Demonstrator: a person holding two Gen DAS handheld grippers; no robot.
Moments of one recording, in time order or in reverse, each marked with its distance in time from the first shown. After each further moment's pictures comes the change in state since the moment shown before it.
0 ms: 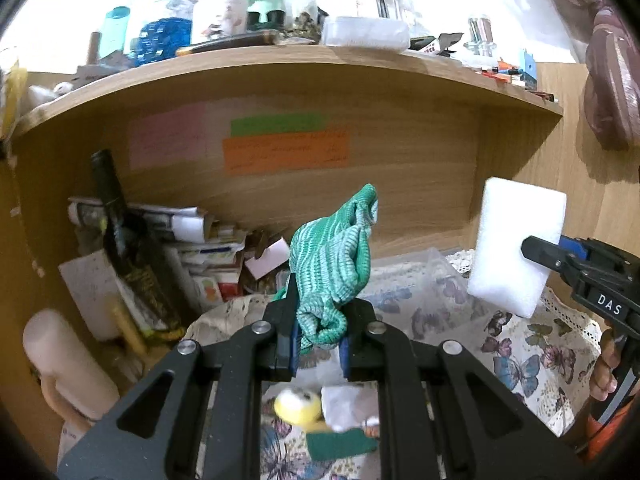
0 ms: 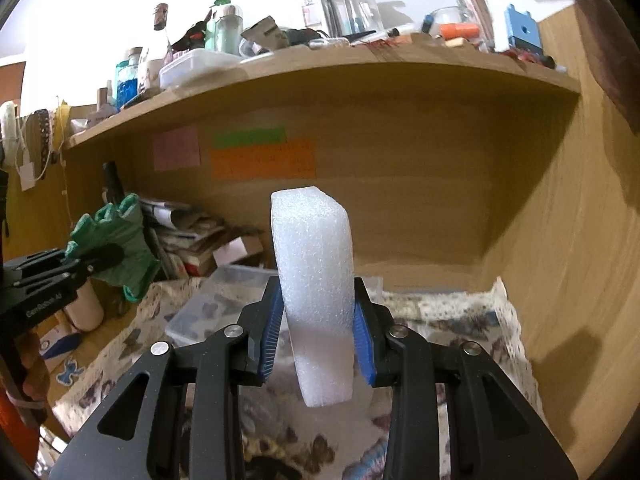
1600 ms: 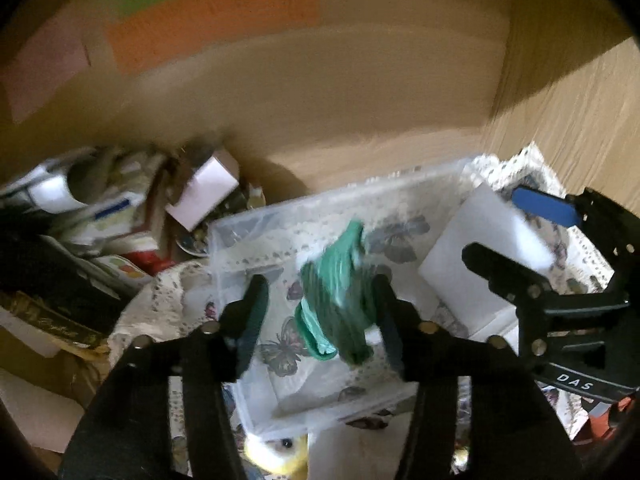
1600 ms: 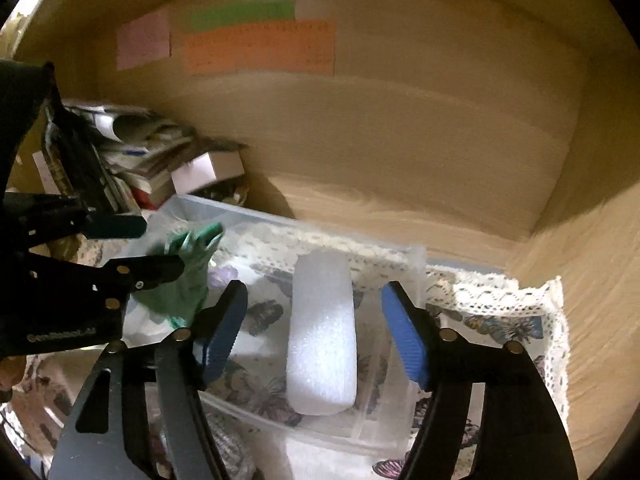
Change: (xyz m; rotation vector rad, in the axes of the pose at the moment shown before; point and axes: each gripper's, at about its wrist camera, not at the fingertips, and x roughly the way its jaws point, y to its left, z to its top) left arm 0.170 -0.026 0.026 0.069 0.484 -0.041; right arm 0.134 0.012 -0.004 -0.118 0.338 -0.009
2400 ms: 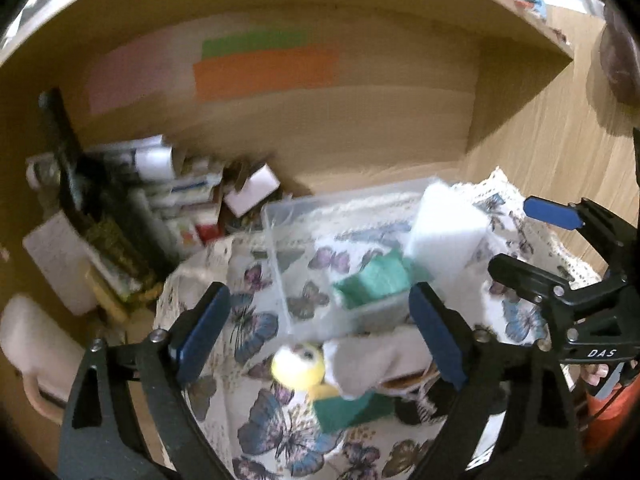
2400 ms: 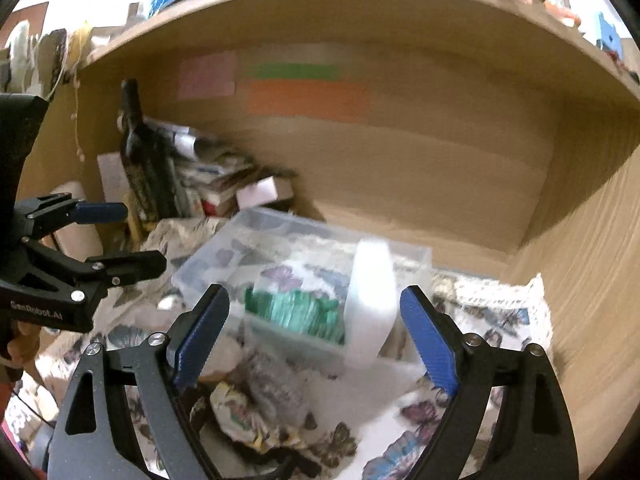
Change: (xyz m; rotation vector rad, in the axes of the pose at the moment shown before) left arm -0.080 0.004 -0.064 -0.058 -0.161 0.013; right arm -0.088 0.026 -0.030 -0.047 -0.143 0.056
